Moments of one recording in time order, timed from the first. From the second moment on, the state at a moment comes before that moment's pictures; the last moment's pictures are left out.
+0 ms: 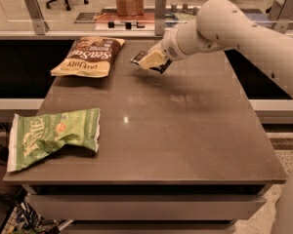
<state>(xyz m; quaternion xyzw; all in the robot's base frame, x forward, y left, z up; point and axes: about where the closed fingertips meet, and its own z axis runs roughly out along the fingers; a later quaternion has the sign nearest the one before) 0.734 -0.029 0.875 -0.45 0.77 0.12 0.44</state>
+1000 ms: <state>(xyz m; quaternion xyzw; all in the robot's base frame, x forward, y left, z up) 0.744 -0.002 0.845 -0.47 0.77 0.13 0.42</state>
